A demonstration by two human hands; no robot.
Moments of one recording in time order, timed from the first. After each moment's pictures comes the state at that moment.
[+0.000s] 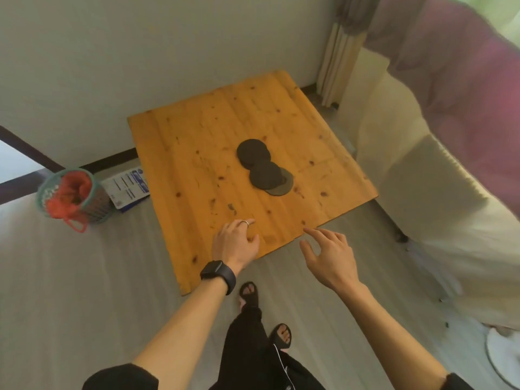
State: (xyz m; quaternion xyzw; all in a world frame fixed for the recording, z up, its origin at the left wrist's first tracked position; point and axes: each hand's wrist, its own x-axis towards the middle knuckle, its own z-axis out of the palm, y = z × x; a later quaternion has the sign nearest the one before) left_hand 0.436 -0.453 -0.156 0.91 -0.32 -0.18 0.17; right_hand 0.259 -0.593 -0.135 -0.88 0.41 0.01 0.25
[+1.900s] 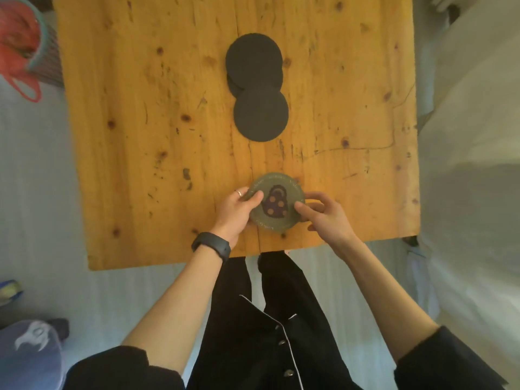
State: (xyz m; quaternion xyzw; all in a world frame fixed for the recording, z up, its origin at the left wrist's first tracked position) left_hand 0.481 -0.643 -0.319 0.65 0.23 -0.44 0.57; right_hand 0.391 -0.830 -0.301 -0.64 0.41 0.21 0.62
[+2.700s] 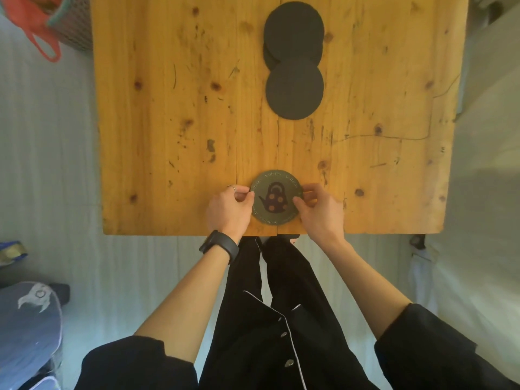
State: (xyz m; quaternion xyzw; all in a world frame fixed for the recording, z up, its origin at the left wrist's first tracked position) left_hand 0.449 -0.589 -0.322 0.91 0.15 -0.25 0.28; right_hand 0.385 -0.767 -0.337 -0.84 0.33 0.15 0.40
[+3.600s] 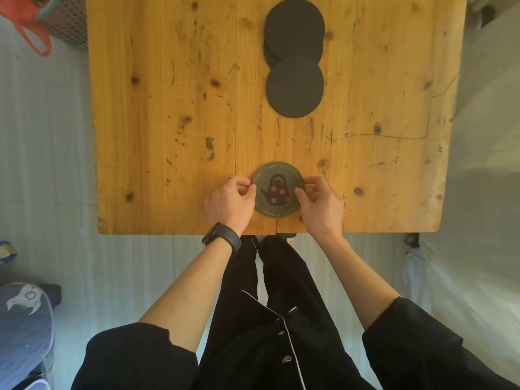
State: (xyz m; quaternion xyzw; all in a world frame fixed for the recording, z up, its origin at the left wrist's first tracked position) left_hand 0.457 -0.596 -0.327 0.93 0.13 -0.24 0.26; right_hand 0.388 -0.765 -0.343 -0.85 0.34 0.08 0.40
